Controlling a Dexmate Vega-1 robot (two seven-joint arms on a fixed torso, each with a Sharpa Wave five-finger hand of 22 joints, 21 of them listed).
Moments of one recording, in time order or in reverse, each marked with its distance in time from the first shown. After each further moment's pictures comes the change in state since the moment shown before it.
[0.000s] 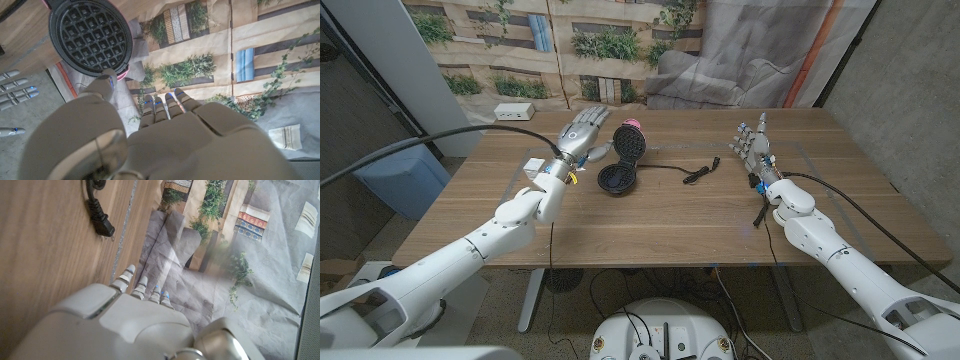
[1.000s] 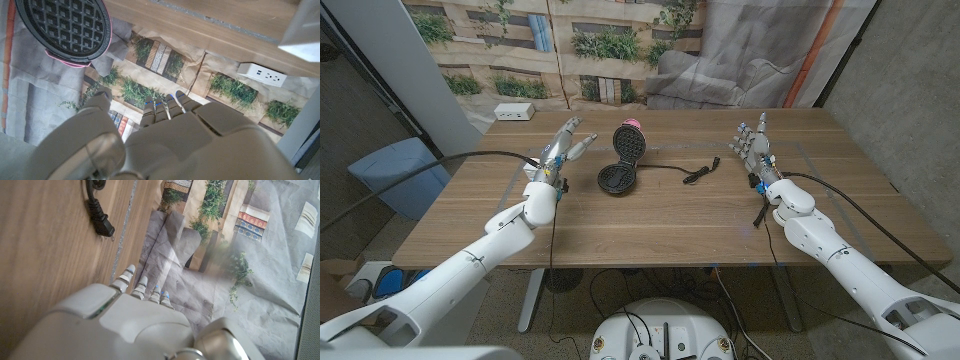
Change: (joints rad) left arm 0.083 -0.116 -0.166 0.133 -0.559 -0.217 -0.010; left_hand -0.257 0.034 -0.117 0.110 -0.004 -0.011 -0.011 -0.008 -0.002 -0.011 0.000 0.000 0.000 -0.027 0.002 0.000 0.010 -0.052 0.005 0.000 0.005; right arm 0.000 0.000 0.000 0.000 0.000 0.000 0.000; right_hand 0.000 0.000 0.000 0.000 0.000 0.000 0.000 0.000 0.000 0.000 0.000 0.000 0.000 0.000 0.000 0.000 0.000 0.000 0.000 0.000 0.000
